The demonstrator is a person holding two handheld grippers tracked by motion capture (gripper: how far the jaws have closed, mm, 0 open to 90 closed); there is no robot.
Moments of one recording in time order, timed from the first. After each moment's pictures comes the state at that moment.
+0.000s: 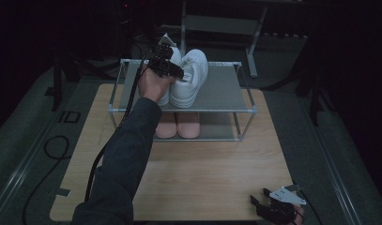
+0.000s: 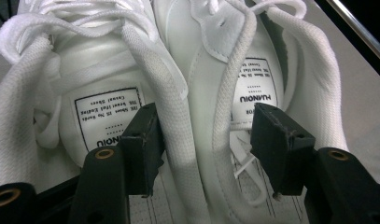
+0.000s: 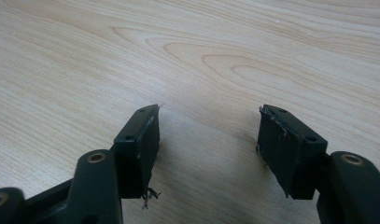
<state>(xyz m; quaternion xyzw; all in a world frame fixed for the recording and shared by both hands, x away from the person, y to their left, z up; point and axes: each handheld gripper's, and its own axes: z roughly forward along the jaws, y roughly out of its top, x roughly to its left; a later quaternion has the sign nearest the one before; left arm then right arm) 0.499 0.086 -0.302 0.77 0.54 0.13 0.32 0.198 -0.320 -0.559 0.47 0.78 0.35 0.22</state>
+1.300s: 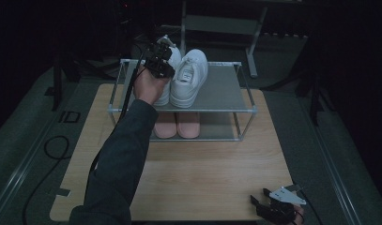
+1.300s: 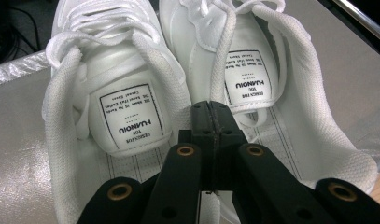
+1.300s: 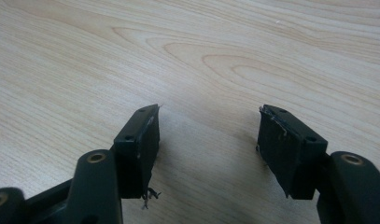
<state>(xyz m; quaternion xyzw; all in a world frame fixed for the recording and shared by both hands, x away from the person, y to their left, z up) 0.478 0.088 -0.290 0.78 0.50 0.18 0.31 0.198 -0.320 -0.559 0.47 0.78 0.35 0.22</state>
